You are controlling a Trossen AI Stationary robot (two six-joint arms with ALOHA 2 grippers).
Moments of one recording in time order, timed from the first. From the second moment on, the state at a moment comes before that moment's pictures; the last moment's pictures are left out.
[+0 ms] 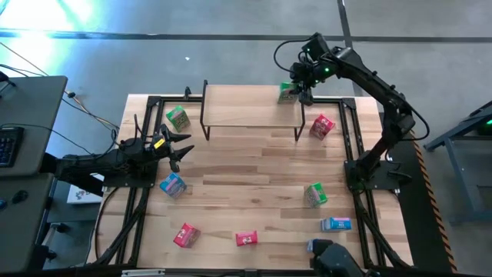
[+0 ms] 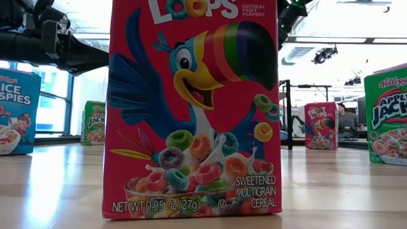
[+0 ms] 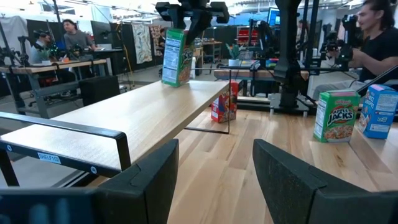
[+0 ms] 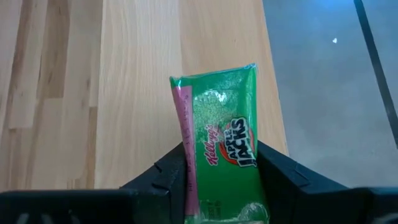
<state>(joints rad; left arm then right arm) 0.09 0.01 0.02 0.03 -0.27 0.06 -0.83 1.65 1.72 -1.09 -0.35 -0.72</state>
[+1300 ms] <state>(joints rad) 0.09 0.01 0.02 0.03 -0.27 0.06 -0.85 1.66 1.72 -1.06 -0.35 -0.77</state>
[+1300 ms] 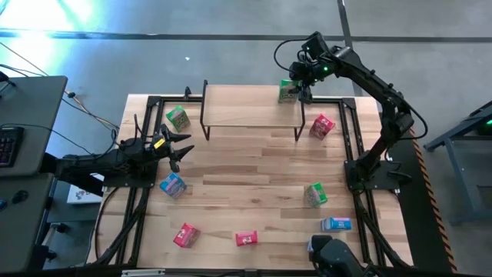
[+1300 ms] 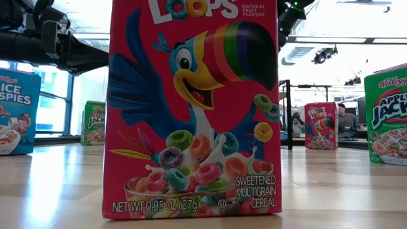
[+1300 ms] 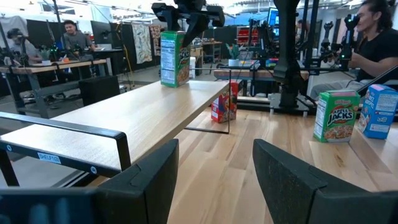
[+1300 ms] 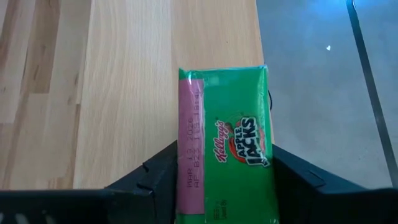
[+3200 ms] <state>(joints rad) 0.09 0.01 0.02 0.03 -0.27 0.06 -0.61 1.28 1.71 -1.08 -0.30 -0.16</state>
